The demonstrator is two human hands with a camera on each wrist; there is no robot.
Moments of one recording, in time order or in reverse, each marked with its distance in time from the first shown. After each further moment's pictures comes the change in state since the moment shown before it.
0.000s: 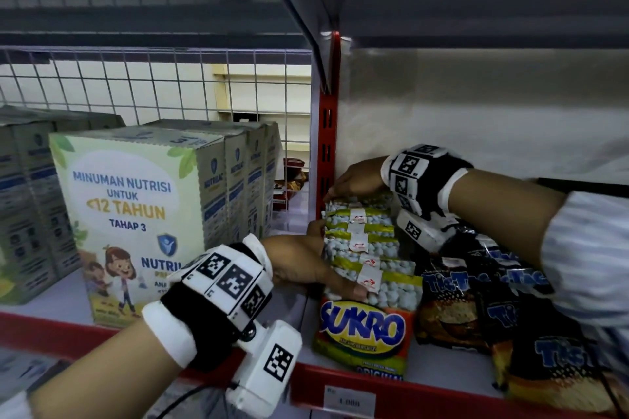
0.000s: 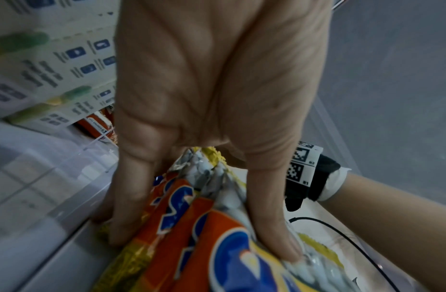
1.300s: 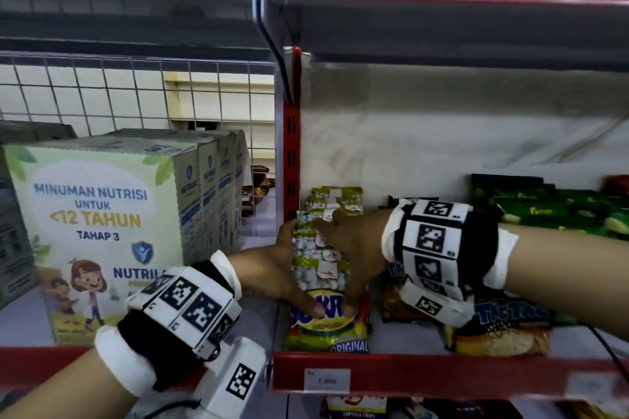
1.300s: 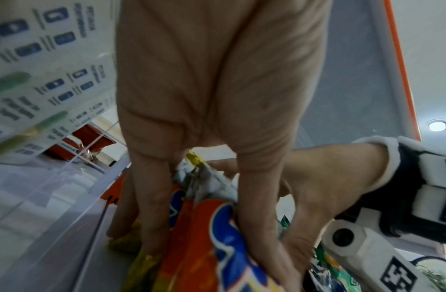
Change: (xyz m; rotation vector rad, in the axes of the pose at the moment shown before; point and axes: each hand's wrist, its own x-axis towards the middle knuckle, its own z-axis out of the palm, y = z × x) left_hand -0.011 -0.016 -0.006 0.398 -0.005 0.119; right_hand -0.105 -0.035 0.054 -0.275 -0.122 0.044
